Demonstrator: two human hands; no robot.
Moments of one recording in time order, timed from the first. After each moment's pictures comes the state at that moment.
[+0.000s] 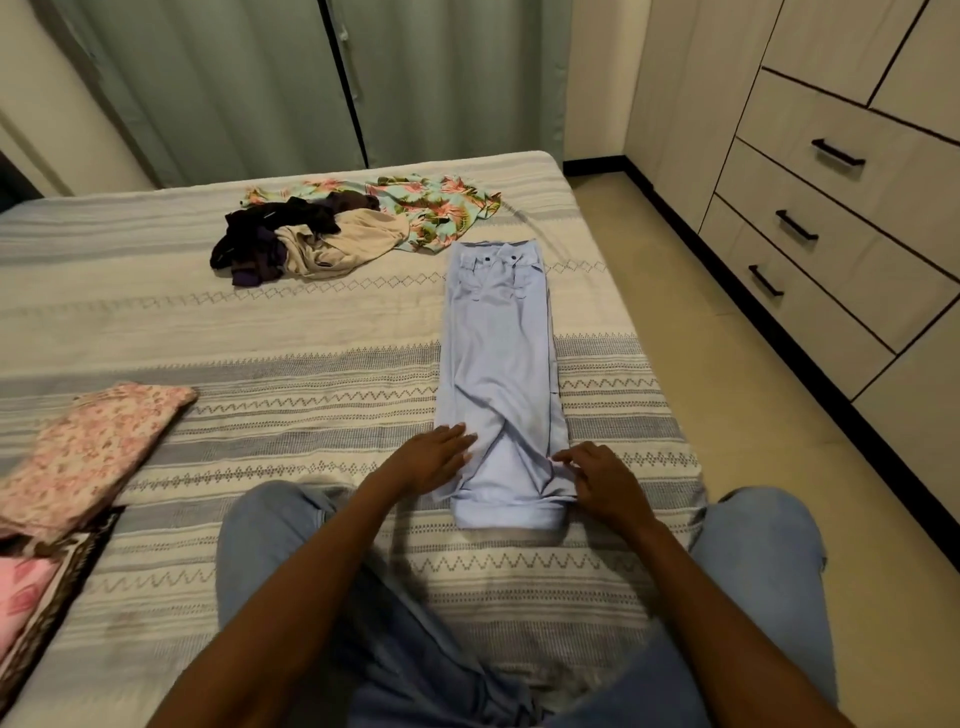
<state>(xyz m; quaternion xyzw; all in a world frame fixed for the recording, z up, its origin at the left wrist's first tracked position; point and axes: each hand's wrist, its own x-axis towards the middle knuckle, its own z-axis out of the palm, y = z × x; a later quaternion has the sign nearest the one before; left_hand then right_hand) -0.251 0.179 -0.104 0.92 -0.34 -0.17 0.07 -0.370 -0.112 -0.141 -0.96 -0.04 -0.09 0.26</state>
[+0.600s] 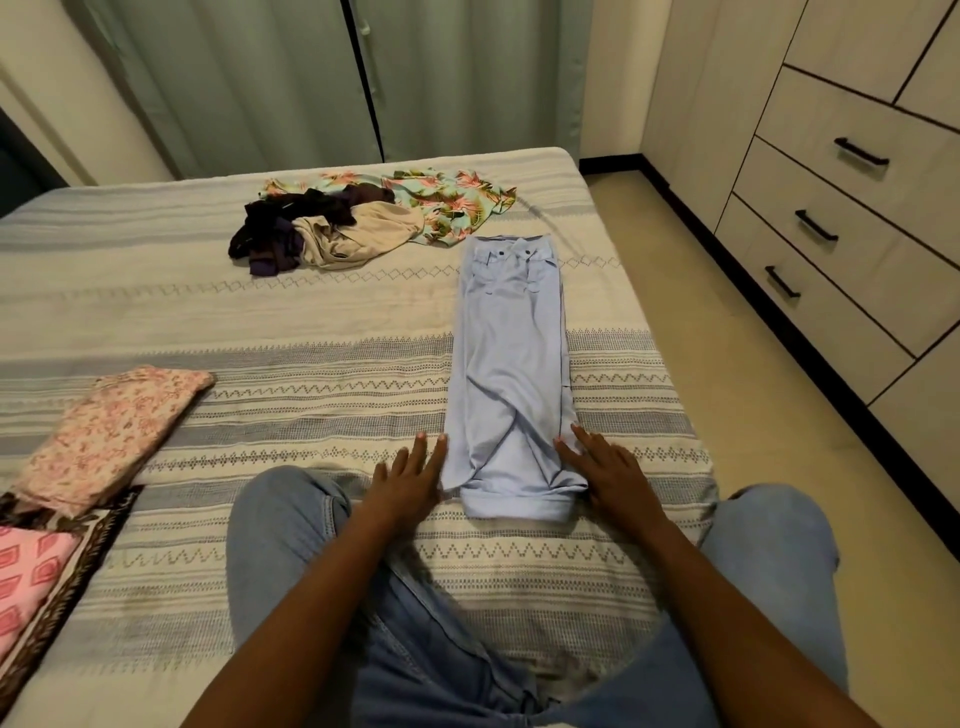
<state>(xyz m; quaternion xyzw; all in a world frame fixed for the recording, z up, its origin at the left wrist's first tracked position) -0.308 0.217 -0.128 0.96 -0.21 -0.17 -0.03 -0.381 -0.120 -0.157 -0.98 -0.11 -0.02 0.14</state>
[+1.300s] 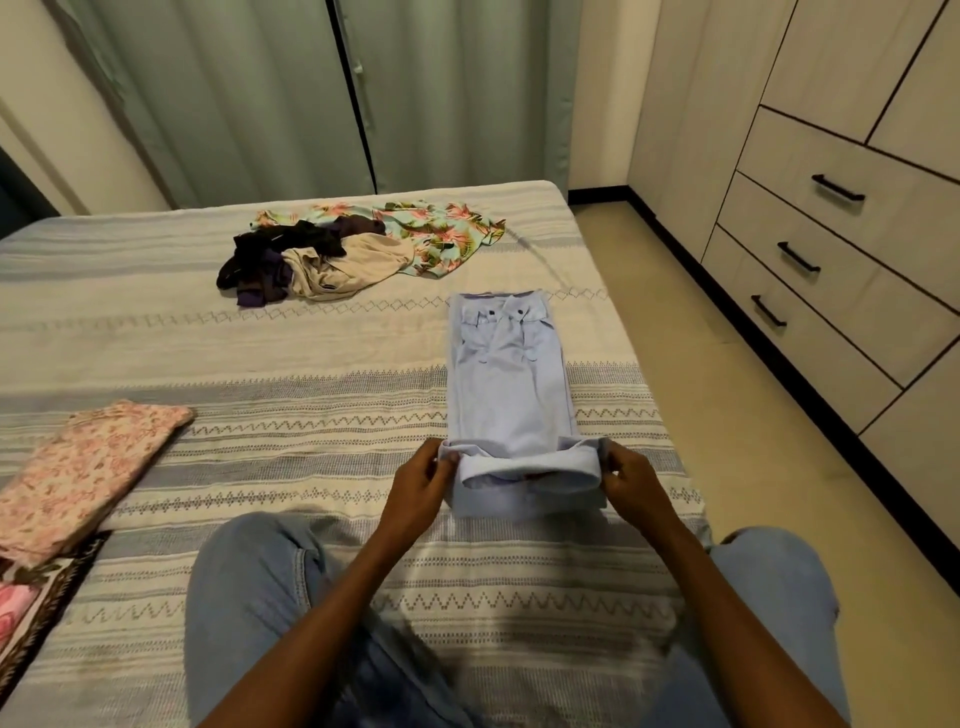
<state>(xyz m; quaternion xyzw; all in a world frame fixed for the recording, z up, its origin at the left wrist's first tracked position) -0.302 0.162 -0.073 0.85 -0.16 0.03 0.51 -0.354 -0.136 -0.083 -0.87 0.02 -0.10 0.49</state>
